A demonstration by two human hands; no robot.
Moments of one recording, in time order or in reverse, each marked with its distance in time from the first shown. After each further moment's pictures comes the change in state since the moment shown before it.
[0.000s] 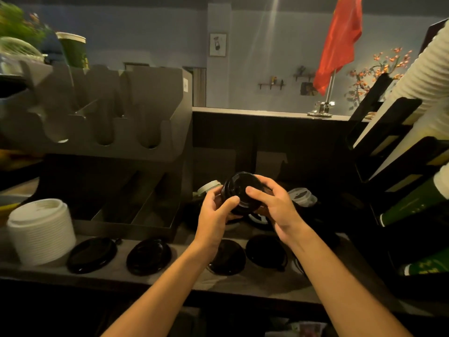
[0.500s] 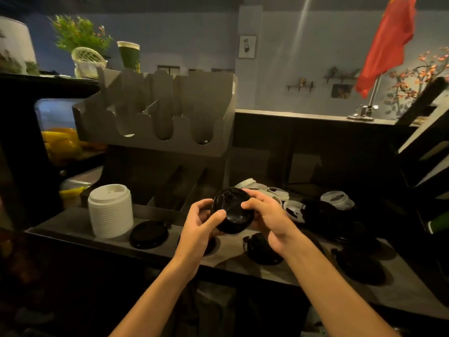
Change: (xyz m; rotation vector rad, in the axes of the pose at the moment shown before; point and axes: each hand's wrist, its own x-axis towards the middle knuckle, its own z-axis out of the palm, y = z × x) left_hand -0.062 0.019 -0.114 0.095 0.163 -0.068; right_hand -0.036 0.003 0.101 0.092 -0.214 0.210
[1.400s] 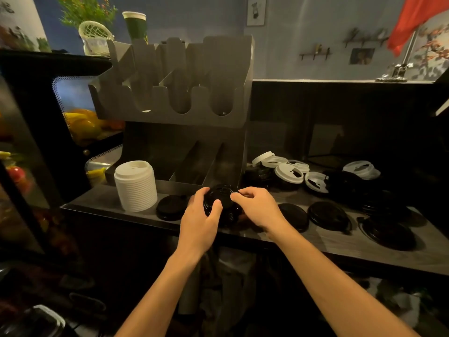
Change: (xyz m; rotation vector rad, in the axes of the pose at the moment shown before) left_hand -0.017 -0.017 -0.048 0.687 0.186 0.116; right_hand 0.007 0.052 0.061 -0.580 0.130 0.014
